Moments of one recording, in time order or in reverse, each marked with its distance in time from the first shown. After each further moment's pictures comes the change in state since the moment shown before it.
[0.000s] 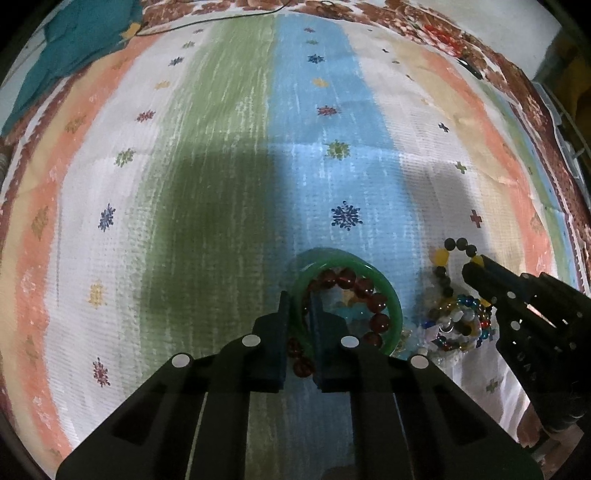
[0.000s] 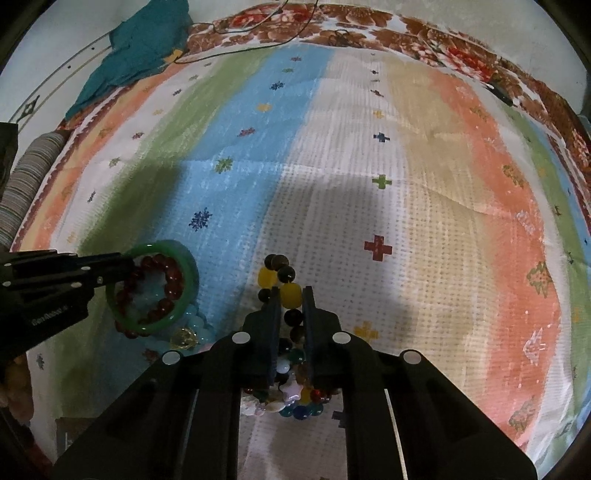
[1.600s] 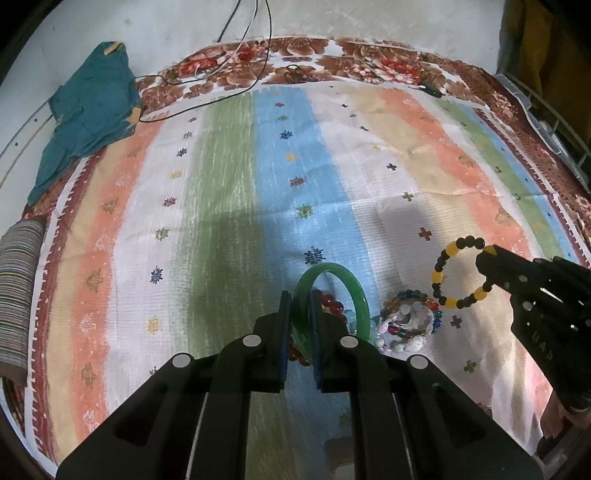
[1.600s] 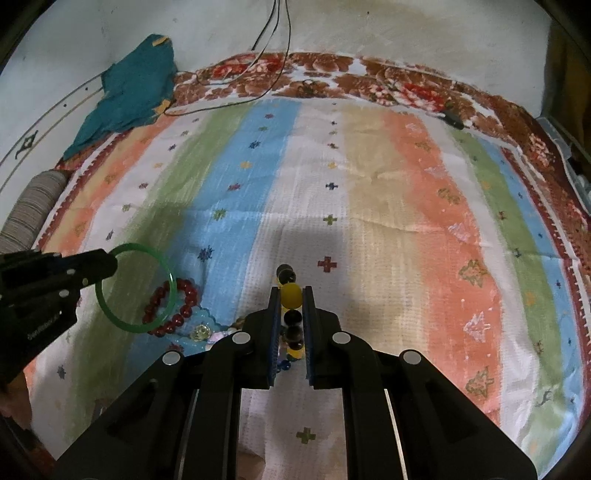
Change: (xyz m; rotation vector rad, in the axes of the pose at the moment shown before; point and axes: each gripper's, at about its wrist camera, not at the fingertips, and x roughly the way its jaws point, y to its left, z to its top) left arm -0.083 -0.040 -0.018 0.146 -0.209 0.082; right arm -0.083 -0.010 -0.014 0.067 -0.166 -0.075
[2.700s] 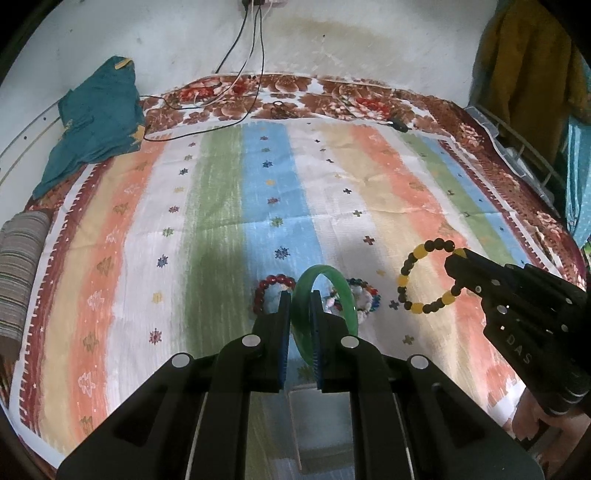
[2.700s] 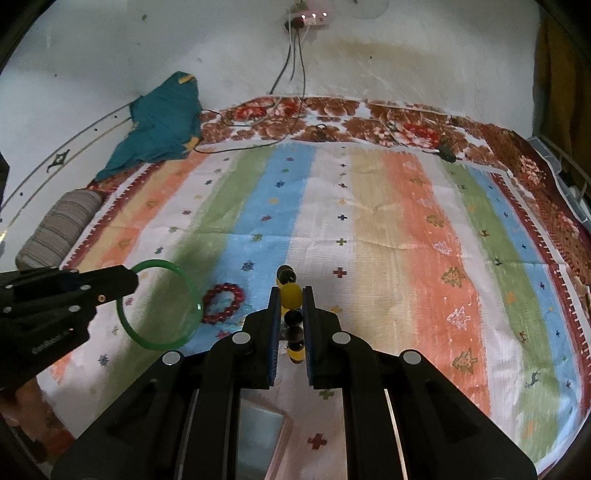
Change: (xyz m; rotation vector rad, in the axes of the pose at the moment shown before) left arm -0.091 -0.012 -0.044 -0.036 -0.125 -0.096; right arm -0.091 0.015 -0.030 -0.003 -0.149 0.062
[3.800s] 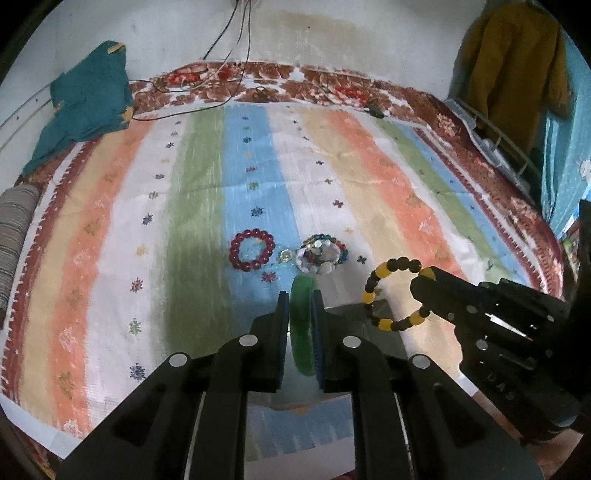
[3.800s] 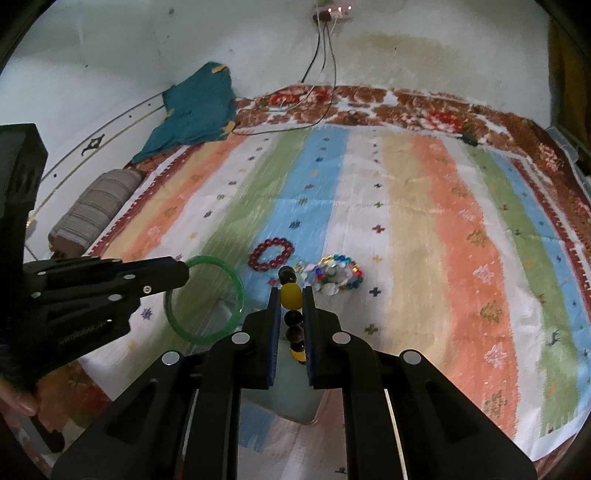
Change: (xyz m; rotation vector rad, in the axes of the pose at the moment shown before) left arm -0.024 -0.008 -0.051 0.000 0.041 -0.072; right arm -0.035 0.027 -0.052 -0.005 0.045 0.114
